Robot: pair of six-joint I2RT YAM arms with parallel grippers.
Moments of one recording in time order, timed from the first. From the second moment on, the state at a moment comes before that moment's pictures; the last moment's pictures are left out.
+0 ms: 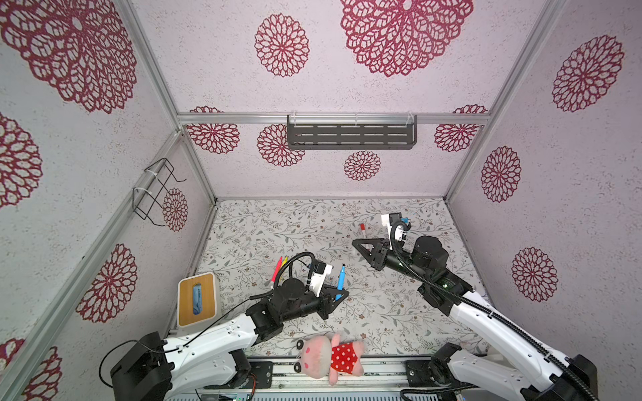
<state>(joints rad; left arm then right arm) -0.96 1.07 0.48 0.34 0.21 -0.58 0.64 1.01 0.82 0.12 -0.41 0.63</state>
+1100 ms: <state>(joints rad) -0.97 1.04 0.49 0.34 0.17 -0.57 0.73 1.05 0.79 0.21 -0.38 0.66</state>
